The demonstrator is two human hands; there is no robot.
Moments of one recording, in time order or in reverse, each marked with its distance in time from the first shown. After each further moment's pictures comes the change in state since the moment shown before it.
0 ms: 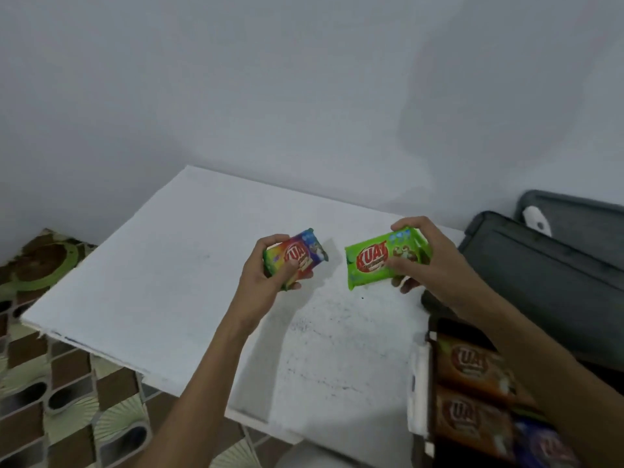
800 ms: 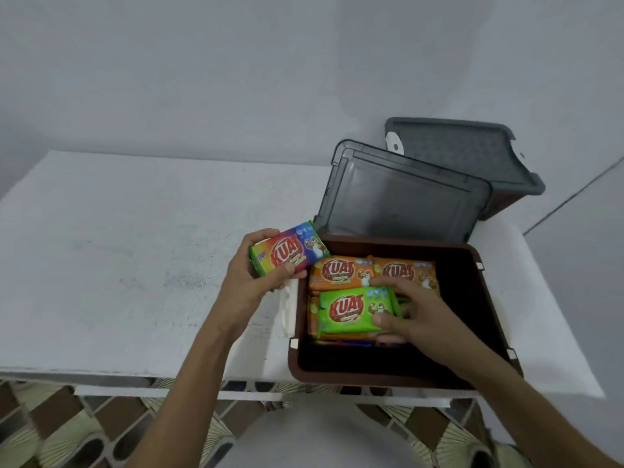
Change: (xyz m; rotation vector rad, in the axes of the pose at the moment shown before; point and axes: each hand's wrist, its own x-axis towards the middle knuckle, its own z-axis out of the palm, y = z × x) left_hand -0.091 -0.010 0.149 0.006 -0.249 -0.090; right_hand -0.211 0.090 -0.066 0.215 0.078 0.390
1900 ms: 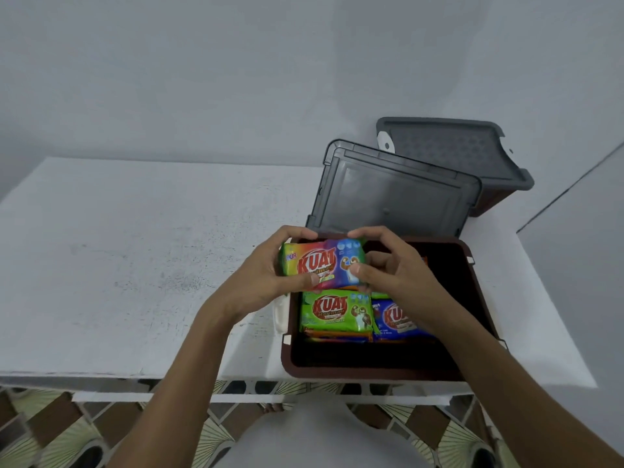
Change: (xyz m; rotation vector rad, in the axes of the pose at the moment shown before) left_hand 0.005 0.030 0.019 0.151 -0.349 -0.060; right_hand 0.017 -0.040 0.007 0.063 0.015 -0.261
